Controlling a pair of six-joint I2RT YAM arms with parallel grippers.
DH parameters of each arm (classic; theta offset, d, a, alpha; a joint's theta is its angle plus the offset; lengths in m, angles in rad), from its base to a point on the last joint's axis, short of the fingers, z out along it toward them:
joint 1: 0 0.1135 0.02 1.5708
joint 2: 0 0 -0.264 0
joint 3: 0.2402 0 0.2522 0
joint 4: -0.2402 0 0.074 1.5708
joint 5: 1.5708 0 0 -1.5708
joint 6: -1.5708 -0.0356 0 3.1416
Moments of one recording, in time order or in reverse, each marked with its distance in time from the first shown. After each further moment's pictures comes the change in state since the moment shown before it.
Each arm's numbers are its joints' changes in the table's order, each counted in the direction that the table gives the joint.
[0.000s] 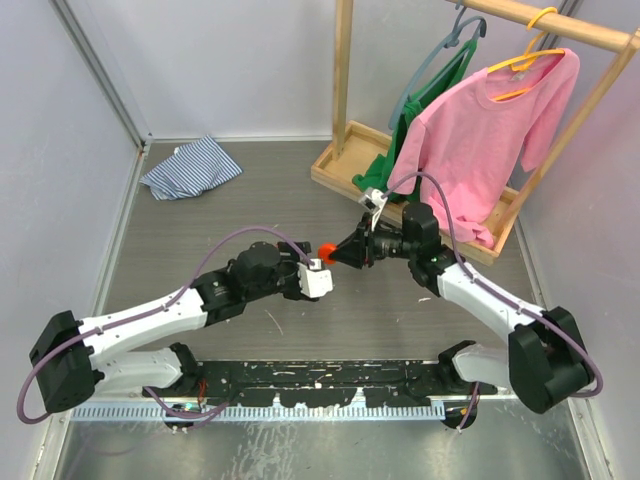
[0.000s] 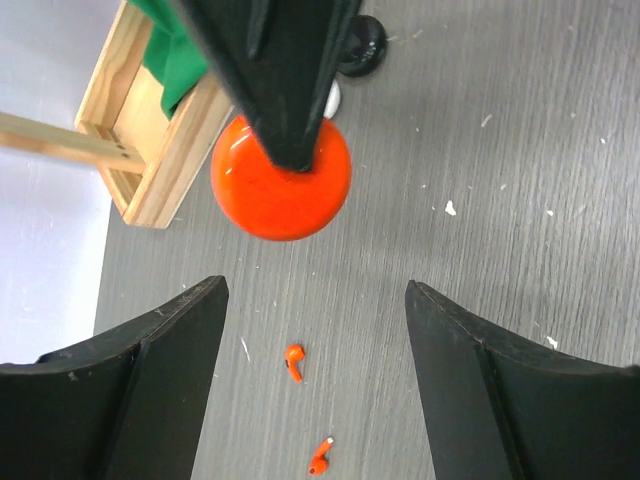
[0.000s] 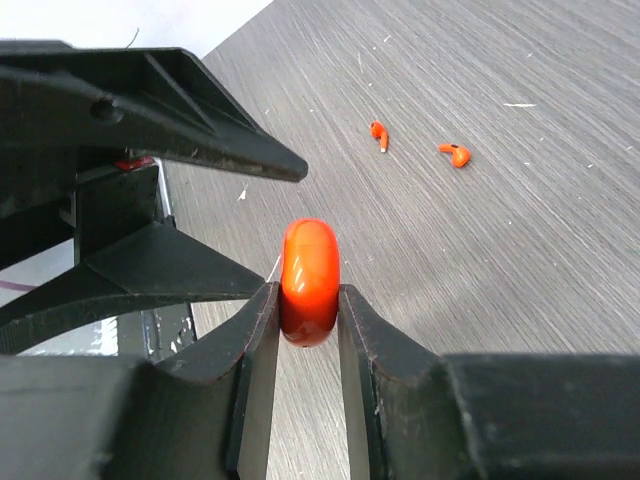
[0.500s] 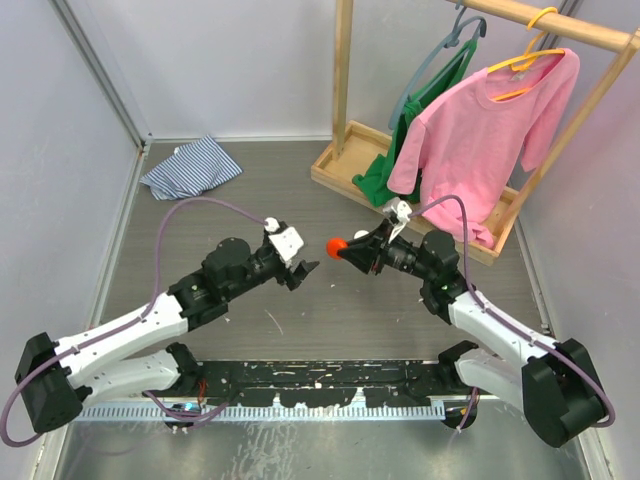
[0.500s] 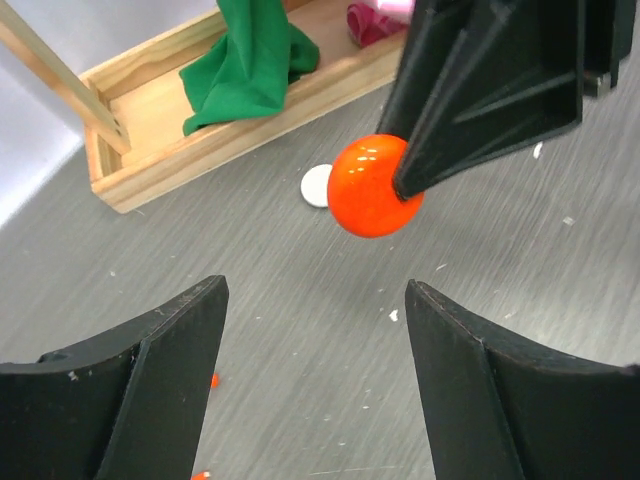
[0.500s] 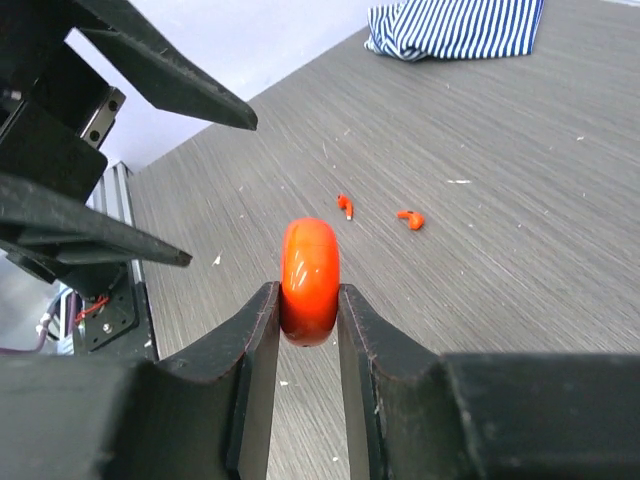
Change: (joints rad) left arm 0.043 0.137 -0.040 0.166 -0.037 0.482; right arm 0.000 0.196 -0.219 0.303 0.161 -0.089
